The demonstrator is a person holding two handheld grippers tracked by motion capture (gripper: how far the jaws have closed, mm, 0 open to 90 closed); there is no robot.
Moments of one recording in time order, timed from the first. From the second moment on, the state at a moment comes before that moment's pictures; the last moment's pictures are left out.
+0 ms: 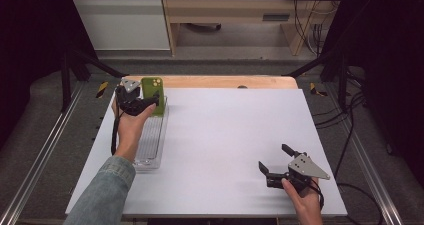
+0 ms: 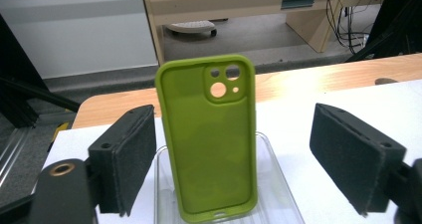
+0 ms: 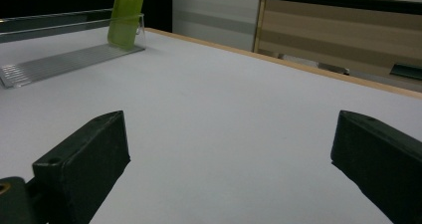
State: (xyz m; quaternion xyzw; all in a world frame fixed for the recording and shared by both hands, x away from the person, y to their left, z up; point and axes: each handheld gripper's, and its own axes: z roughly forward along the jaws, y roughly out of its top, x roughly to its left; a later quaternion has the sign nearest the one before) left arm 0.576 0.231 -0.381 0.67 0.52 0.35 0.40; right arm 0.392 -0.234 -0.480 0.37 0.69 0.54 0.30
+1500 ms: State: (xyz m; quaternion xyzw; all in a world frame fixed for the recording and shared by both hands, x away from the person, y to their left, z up) left arm 0.520 0.207 -0.354 0.69 0.46 0.31 0.46; right arm 0.393 -0.235 -0.480 0.37 0.69 0.55 0.30
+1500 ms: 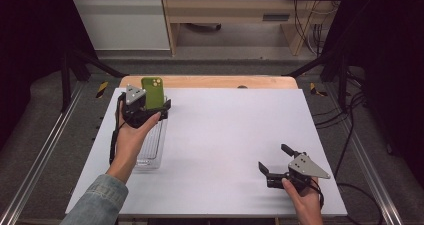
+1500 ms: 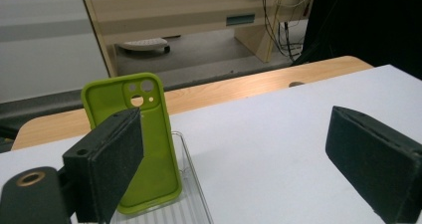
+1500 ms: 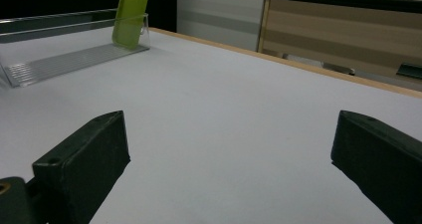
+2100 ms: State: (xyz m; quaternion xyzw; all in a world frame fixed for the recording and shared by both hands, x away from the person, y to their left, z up) left arm 0.494 0.211 -0.340 0.67 0.44 0.31 0.51; right arm 0.393 -0.238 -0.480 0.36 0.69 0.55 0.28
